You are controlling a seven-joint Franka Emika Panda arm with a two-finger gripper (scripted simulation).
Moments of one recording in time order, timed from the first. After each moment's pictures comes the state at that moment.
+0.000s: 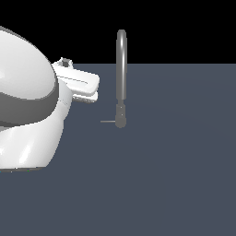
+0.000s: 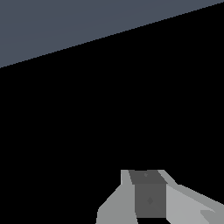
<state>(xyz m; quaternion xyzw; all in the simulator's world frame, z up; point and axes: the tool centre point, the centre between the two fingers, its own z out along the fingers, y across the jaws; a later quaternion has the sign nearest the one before) -0.024 0.149 0.291 0.08 0.48 0.11 0.87</state>
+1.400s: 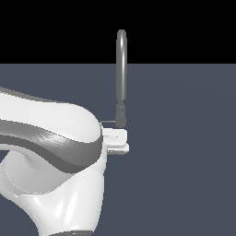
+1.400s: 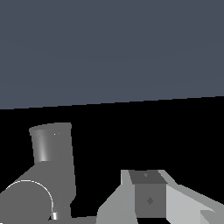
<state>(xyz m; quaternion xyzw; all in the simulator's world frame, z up) -0.042 0.073 0.093 0.02 0.68 0.03 0.73</state>
